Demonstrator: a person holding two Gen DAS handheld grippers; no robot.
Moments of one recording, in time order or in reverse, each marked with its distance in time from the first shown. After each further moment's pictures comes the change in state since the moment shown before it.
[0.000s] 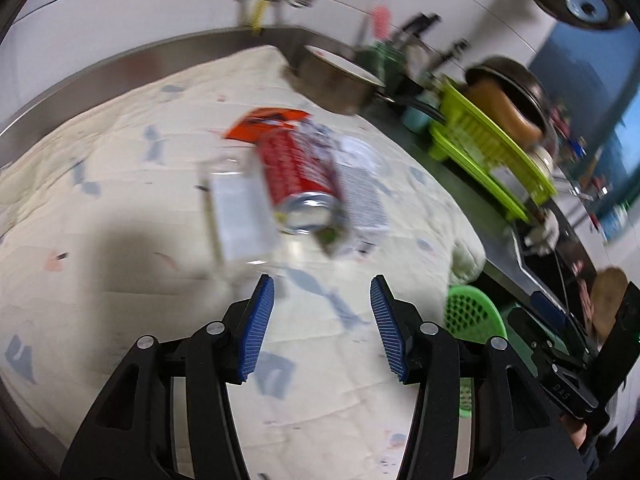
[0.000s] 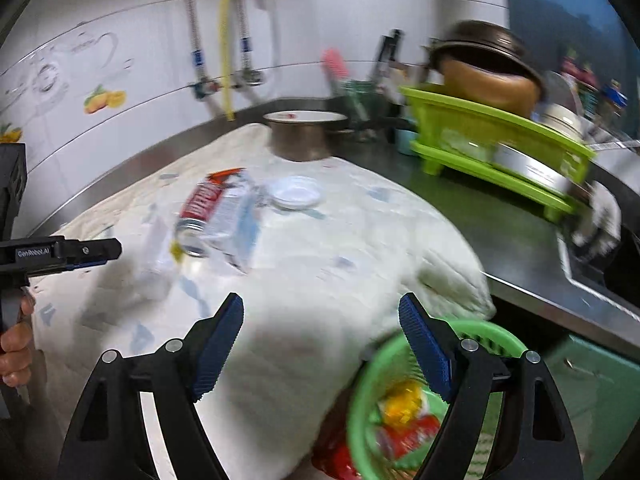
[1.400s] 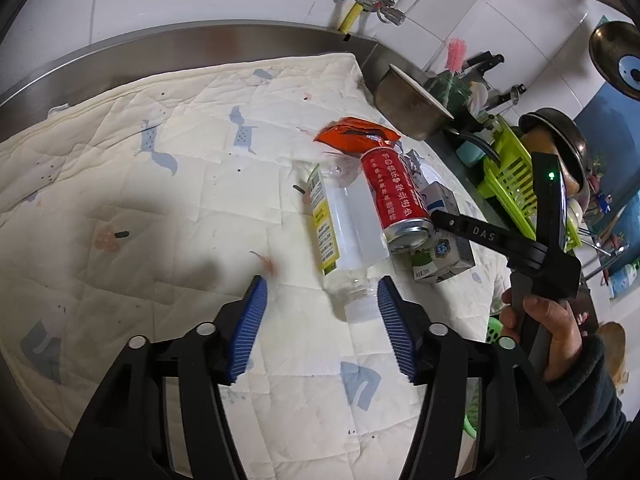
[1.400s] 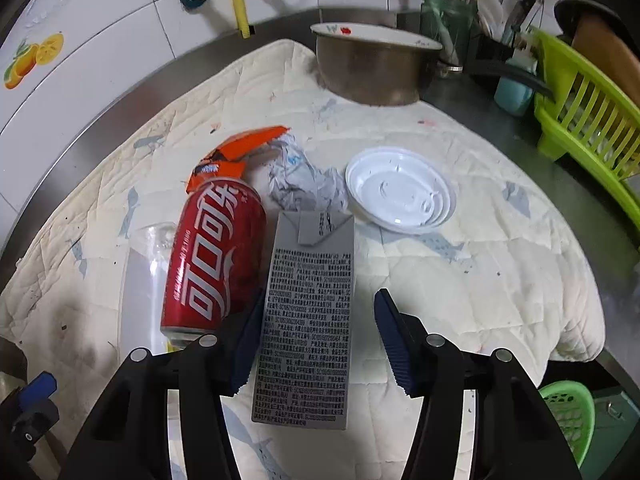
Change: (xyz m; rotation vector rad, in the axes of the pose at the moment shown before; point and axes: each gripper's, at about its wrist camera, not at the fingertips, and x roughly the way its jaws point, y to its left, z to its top) left arm 0.002 0.080 0.003 -0.160 -0.018 0.044; right arm 0.203 0.079 0.091 0.016 0.347 0.051
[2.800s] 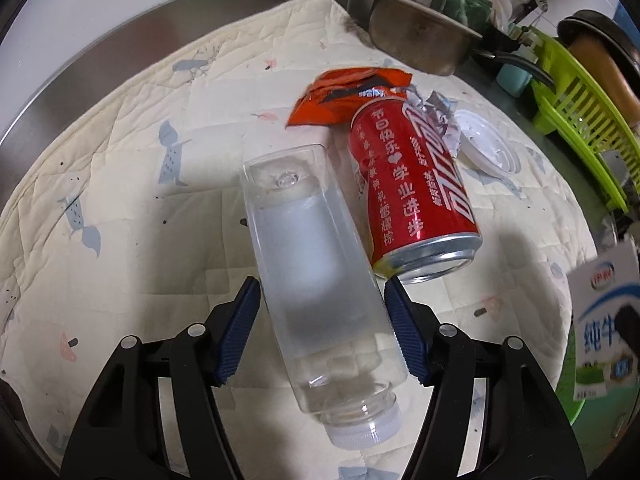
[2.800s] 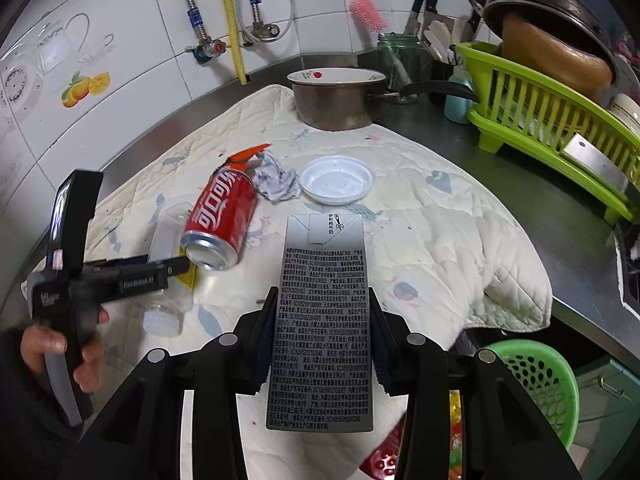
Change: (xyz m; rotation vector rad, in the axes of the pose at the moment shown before) left arm 0.119 -0.060 0.043 0.218 0.172 0.247; right arm -0.107 -0.061 -0.078 0.020 -0.155 0.033
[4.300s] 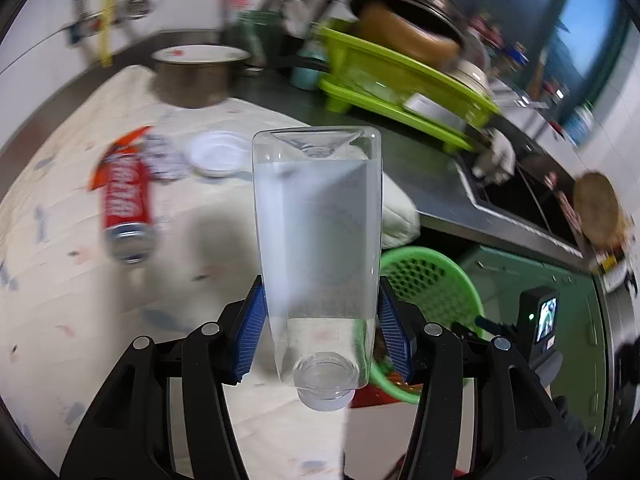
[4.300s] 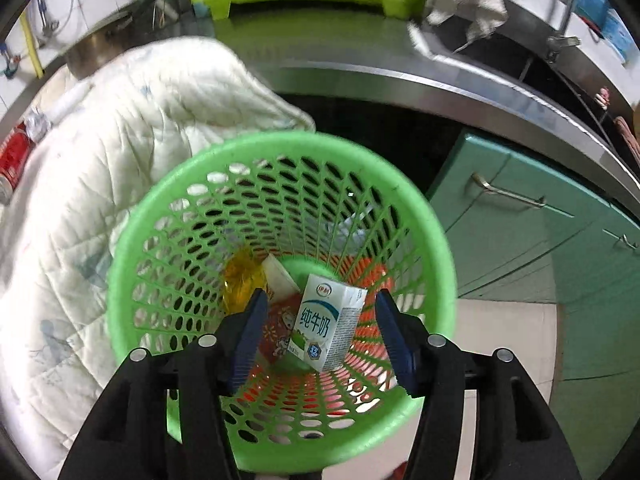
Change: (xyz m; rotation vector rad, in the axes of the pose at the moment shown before) left arm -0.111 -0.171 -0.065 0.315 -0.091 -0.371; right arm -0.031 -0.204 -0.185 0.366 0.173 -0.388
